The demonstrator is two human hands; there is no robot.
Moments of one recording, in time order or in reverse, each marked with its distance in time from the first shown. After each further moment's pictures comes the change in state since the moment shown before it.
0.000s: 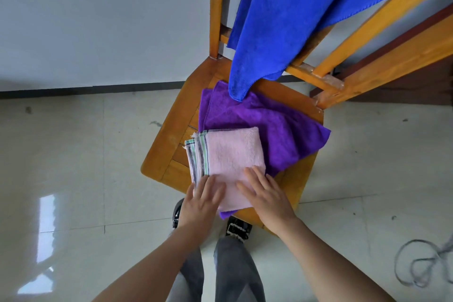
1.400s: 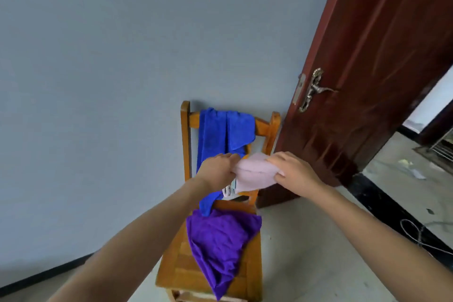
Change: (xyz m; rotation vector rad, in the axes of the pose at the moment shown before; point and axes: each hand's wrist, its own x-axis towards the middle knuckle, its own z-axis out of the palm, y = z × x) left_hand -0.220 0.074 -0.397 0.057 0.698 0.440; right_hand -0.163 -0.049 -0.432 -0.019 0.430 0.392
